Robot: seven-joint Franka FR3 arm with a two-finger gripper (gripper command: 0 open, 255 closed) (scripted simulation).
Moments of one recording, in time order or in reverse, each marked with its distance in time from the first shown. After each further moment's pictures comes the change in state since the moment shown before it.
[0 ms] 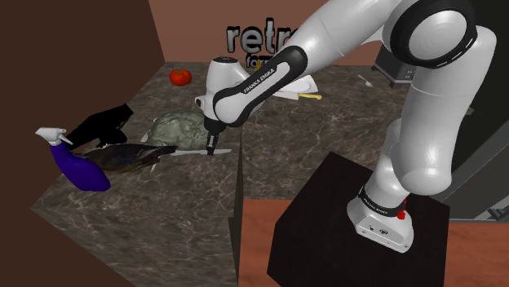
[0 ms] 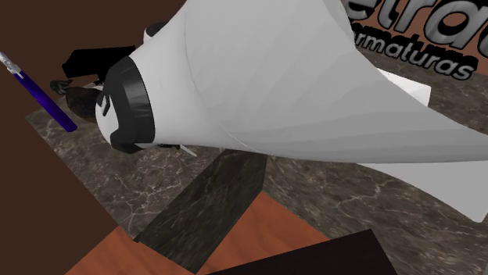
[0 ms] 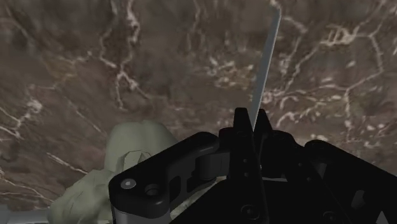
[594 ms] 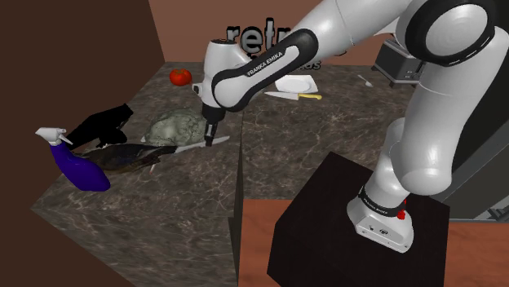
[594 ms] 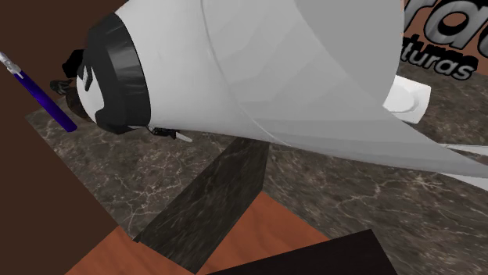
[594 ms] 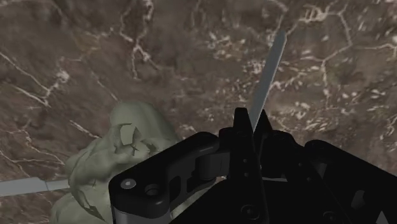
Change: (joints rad) arm -0.001 -0.067 -0.006 0.040 -0.019 -0.106 0.022
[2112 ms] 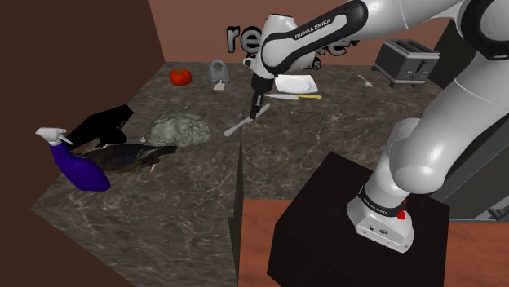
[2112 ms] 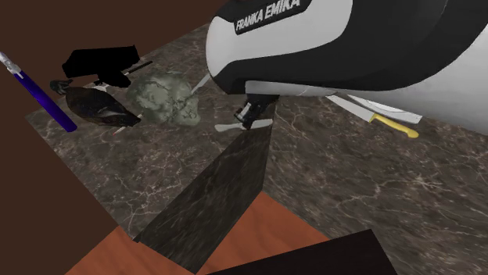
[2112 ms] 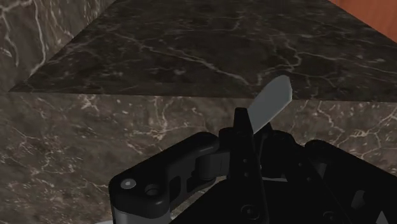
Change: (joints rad) arm -0.157 -0.306 -0.180 -0.239 0.031 -0.120 -0.340
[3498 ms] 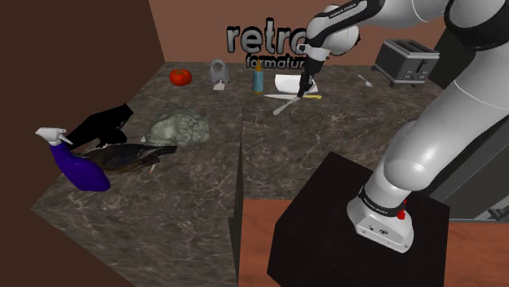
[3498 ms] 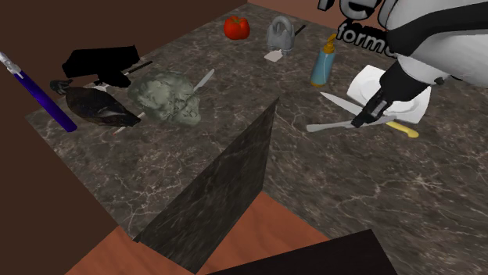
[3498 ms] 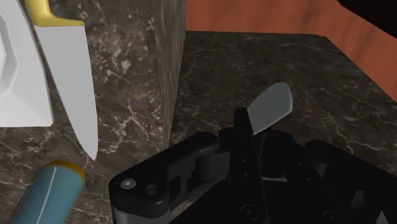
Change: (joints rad) arm -0.219 0.007 -0.354 0.063 -0.028 -0.157 -0.535
